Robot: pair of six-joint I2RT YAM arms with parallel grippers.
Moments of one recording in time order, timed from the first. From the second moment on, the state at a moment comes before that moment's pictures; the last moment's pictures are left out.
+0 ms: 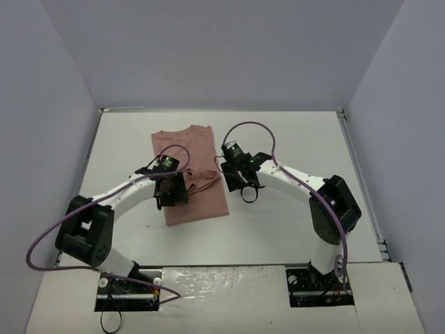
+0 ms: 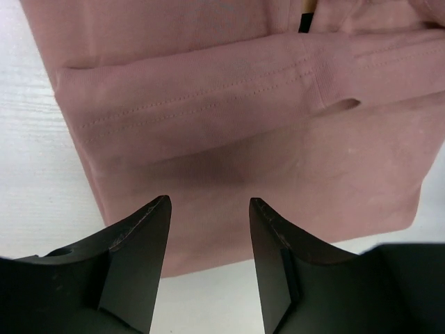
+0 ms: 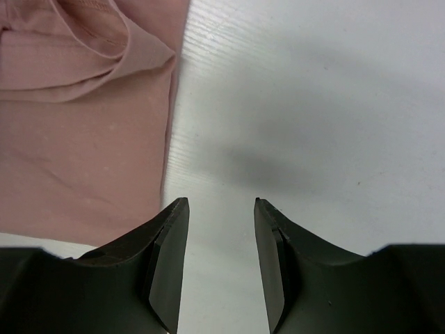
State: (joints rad) left arm -0.40 1.50 0.91 -0.56 0.02 -0.65; right arm 0.72 1.77 1.27 -0.56 0.17 0.31
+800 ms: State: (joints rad) left arm -0.40 1.68 1.06 -0.51 -0.11 -0.70; right arm 0.68 1.67 1.17 -0.56 0.19 0.32
